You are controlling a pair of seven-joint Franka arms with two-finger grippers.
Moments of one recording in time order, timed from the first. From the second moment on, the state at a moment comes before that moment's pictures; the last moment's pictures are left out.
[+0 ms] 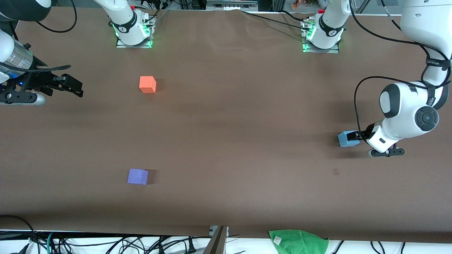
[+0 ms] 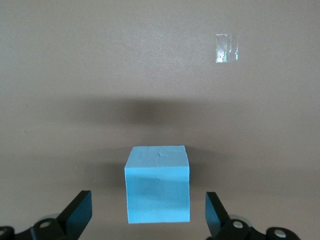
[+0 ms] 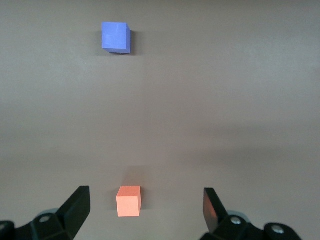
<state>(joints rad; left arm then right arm) 0.11 0.46 -0.01 -1.90 0.00 2.25 0.01 0.08 0.06 0.01 -1.59 -0.02 1.62 0.11</state>
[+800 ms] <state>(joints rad) 0.11 0.51 -0.01 -1.98 -0.02 2.39 0.00 0.08 0.06 0.01 -1.59 -0.02 1.62 0.11</state>
